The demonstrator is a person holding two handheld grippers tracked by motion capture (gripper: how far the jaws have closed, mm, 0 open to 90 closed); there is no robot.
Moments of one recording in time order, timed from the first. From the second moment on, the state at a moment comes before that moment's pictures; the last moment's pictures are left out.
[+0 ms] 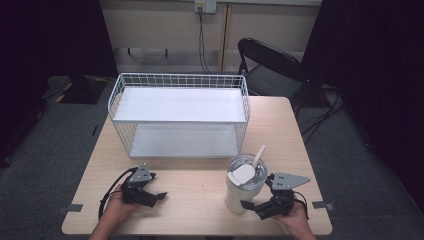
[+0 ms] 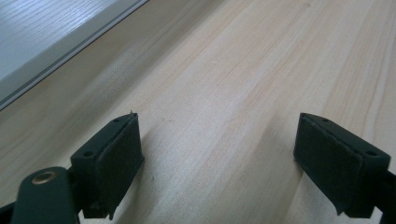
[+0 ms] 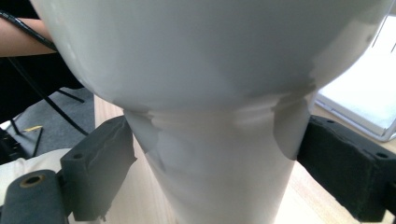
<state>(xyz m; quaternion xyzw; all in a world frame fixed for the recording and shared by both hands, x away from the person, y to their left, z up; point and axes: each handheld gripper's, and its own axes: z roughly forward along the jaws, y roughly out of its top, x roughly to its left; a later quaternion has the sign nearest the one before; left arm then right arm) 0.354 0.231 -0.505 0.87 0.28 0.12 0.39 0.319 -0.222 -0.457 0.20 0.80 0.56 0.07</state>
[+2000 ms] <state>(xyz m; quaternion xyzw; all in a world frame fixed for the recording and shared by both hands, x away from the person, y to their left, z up) 0.355 0.231 -0.504 0.87 0.28 0.12 0.39 0.324 -0.206 -0.455 0.20 0.76 0.61 0.10</state>
